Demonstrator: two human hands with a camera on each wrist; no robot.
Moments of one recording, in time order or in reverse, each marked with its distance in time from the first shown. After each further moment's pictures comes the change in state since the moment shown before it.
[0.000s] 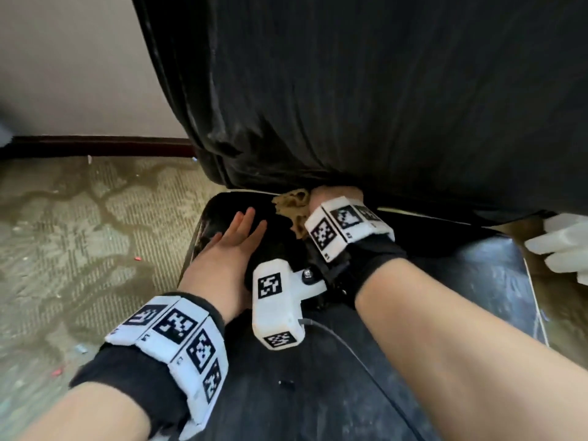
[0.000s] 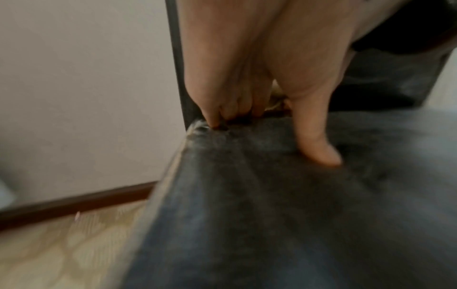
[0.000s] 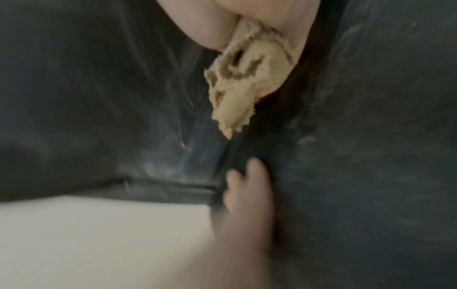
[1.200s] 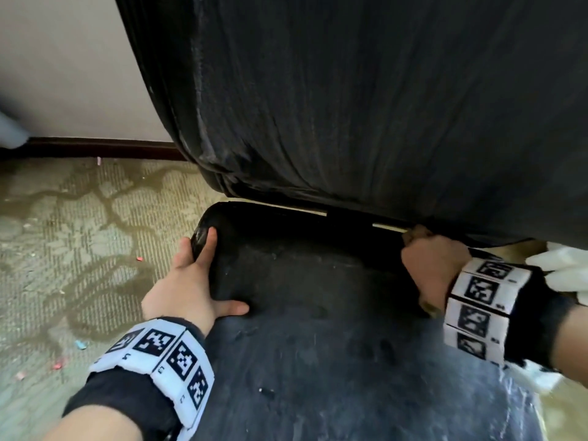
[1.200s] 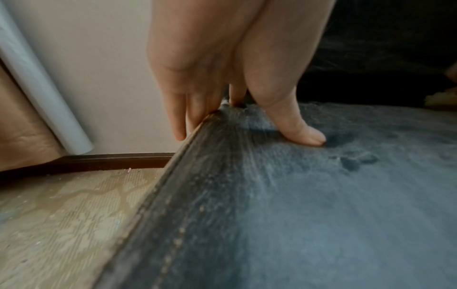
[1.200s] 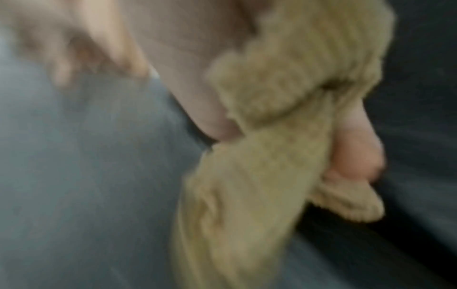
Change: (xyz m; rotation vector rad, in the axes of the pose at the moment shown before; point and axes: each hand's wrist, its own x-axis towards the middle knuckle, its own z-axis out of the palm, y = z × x) left_hand -0.013 -0.009 0.011 -0.097 0.043 -0.487; right_hand -0.029 0.103 -0.087 -1.199 -0.100 -0.241
